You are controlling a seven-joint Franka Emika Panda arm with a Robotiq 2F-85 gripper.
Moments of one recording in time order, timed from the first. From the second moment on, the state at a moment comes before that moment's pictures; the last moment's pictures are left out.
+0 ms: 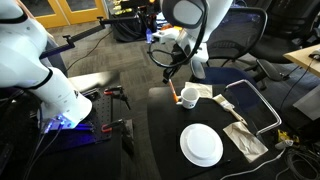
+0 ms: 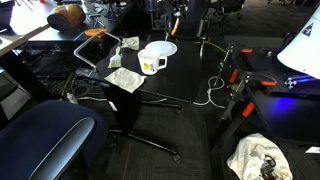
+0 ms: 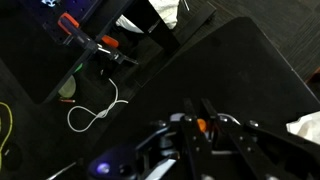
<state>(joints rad) -0.02 0.19 -0.09 -2.19 0.03 1.98 0.70</state>
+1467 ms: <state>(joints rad) 0.06 0.44 -0.26 -2.36 -0.03 2.58 1.26</state>
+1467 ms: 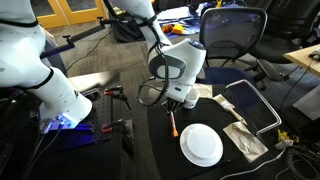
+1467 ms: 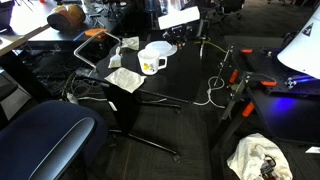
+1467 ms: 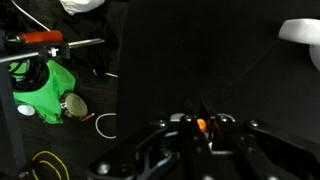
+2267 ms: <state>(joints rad) 0.13 0.40 -0.32 -2.41 -0.13 2.63 1.40</state>
